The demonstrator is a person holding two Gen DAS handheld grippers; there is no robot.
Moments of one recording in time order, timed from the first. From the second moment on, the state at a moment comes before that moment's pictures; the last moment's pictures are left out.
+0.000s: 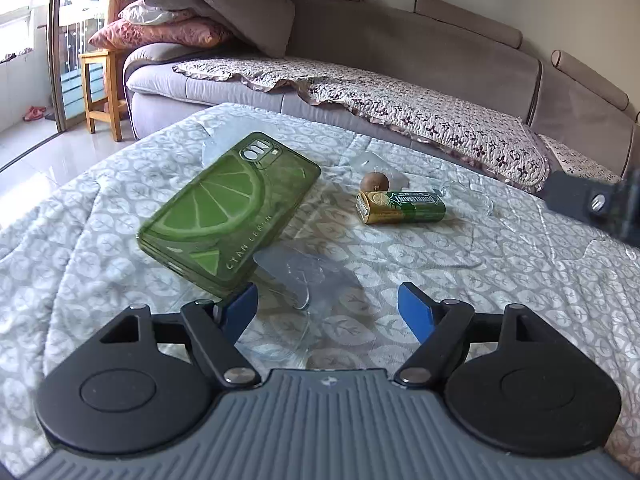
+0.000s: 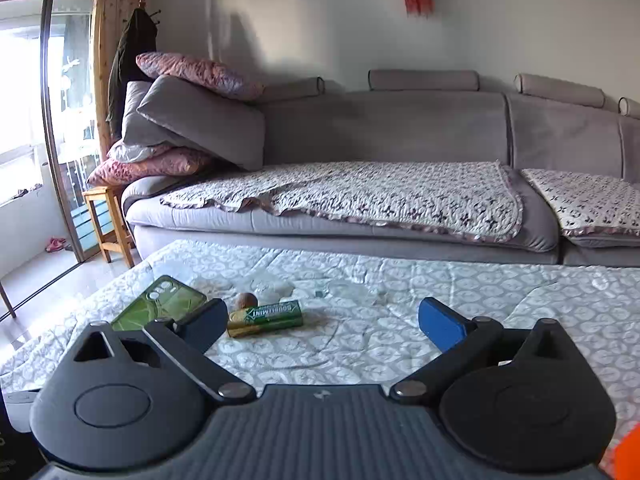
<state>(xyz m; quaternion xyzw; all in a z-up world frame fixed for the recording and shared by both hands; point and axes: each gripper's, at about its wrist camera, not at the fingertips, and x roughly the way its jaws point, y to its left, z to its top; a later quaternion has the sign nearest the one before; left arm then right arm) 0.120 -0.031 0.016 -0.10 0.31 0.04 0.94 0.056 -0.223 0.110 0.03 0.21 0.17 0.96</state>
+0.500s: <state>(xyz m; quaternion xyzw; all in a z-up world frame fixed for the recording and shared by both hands) 0.122 -0.016 0.010 -0.09 0.29 0.03 0.95 0.075 -0.212 0.102 0.01 0.21 0.18 0.96</state>
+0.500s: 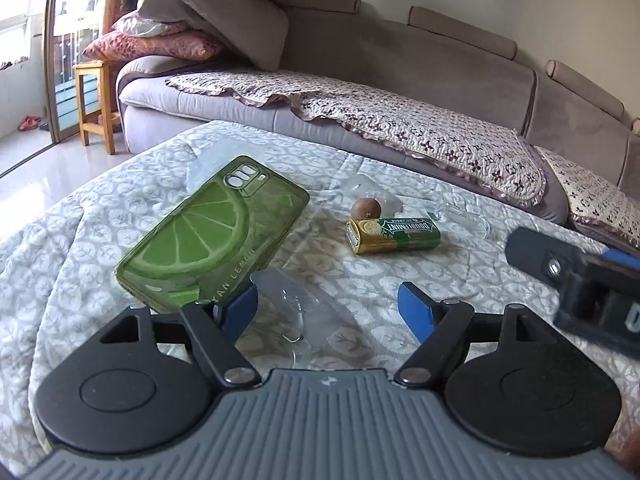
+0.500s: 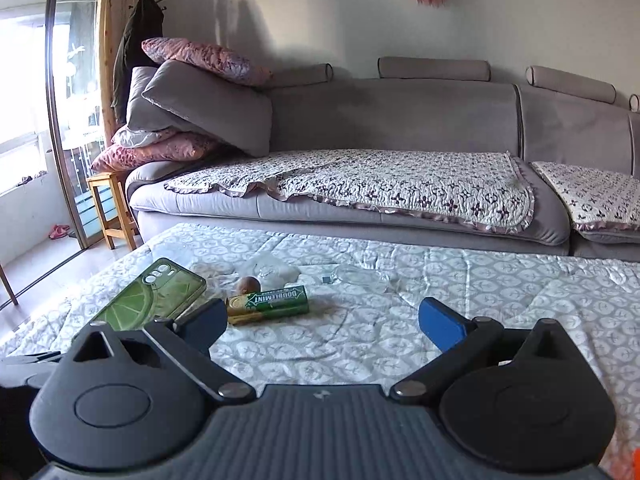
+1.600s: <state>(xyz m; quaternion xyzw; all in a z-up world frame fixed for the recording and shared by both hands) 0.129 -0.008 0.010 -0.10 0.31 0.00 0.95 0.172 -0.143 0.075 -0.08 0.37 0.28 0.88</state>
